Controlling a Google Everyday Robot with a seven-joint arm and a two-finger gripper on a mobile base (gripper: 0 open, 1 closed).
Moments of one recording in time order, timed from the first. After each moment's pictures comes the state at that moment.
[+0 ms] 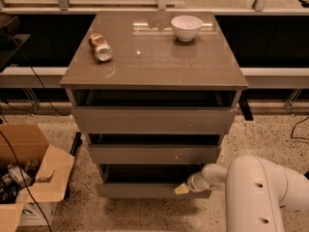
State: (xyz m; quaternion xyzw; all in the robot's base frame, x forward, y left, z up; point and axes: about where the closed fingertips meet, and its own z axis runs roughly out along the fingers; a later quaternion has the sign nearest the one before) arm 0.607 -0.171 0.179 -0.27 0.93 0.17 0.19
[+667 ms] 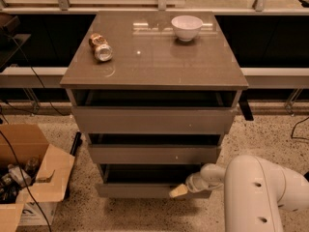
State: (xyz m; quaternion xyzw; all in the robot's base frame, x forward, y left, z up) arm 0.605 -0.169 0.178 -0.27 0.93 0.17 0.19
